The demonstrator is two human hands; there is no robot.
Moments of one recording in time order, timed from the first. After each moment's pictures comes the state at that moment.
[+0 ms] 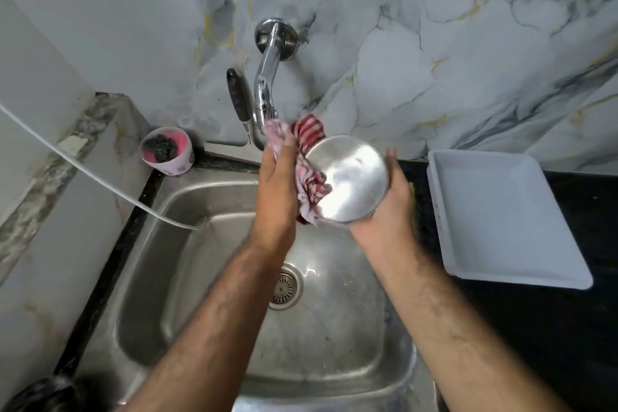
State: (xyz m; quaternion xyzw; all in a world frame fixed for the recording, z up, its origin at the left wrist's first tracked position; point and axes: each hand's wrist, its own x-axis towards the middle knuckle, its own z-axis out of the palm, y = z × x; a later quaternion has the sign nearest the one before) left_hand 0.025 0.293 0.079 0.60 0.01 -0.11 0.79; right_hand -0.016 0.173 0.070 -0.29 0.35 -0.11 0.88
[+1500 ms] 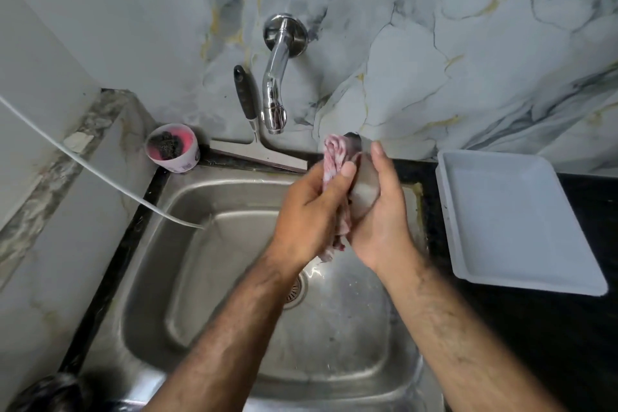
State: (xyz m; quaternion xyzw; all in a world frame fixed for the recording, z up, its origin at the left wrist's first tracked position) left_hand -0.005 0.297 0.085 0.68 -0.11 -0.16 0.71; right_hand -0.022 0.179 0.059 -0.32 0.22 0.00 0.92
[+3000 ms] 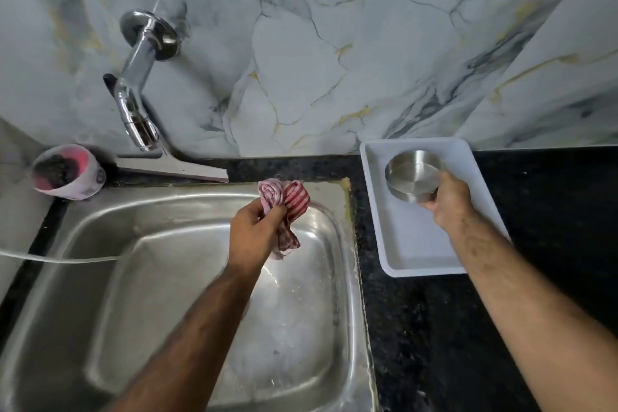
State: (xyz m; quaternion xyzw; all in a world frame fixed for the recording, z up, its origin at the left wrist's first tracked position) left_hand 0.007 0.220 -0.020 0.76 0.03 -0.19 0.63; right_hand -0.058 -0.125 -0.051 -0.47 0.52 -0.17 0.70
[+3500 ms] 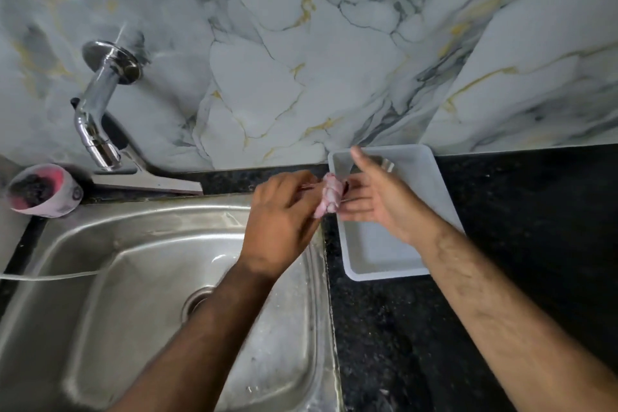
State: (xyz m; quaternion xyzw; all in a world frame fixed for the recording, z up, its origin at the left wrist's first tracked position) left_hand -0.019 0.144 0.038 0.83 -0.45 0.17 0.27; right_hand -0.080 -0.064 0.055 -0.60 0.27 0.10 0.74
